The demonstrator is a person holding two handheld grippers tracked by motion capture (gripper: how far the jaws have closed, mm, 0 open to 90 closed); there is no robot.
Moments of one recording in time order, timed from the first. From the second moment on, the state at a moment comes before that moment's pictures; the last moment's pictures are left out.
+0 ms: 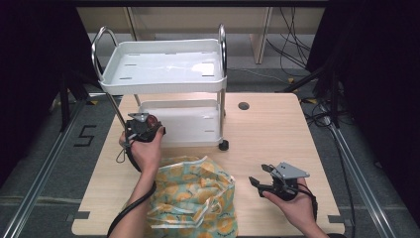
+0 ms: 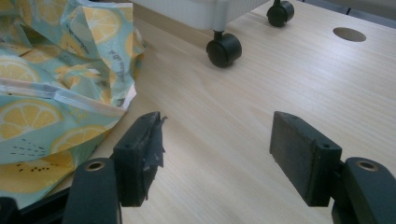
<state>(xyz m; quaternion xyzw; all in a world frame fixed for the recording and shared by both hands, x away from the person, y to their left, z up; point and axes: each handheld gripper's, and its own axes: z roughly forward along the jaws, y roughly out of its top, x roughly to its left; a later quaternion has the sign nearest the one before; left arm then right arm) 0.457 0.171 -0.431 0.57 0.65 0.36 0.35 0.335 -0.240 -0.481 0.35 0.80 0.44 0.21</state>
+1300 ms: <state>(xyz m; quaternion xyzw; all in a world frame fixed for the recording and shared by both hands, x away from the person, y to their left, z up) 0.459 0.170 -0.442 0.57 0.66 0.34 0.34 0.332 -0.239 -0.481 0.36 0.80 0.44 0.20</state>
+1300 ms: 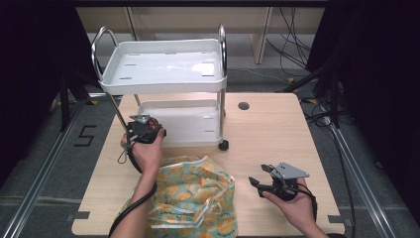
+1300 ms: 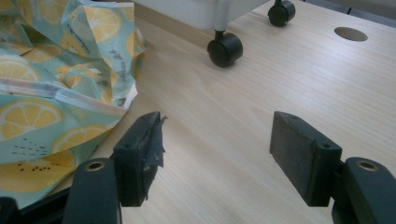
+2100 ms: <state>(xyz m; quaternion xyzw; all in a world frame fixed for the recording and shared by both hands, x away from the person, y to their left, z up) 0.463 0.173 -0.453 0.58 0.67 0.33 0.33 0.336 -0.241 -0.481 0.34 0.80 0.45 0.22</state>
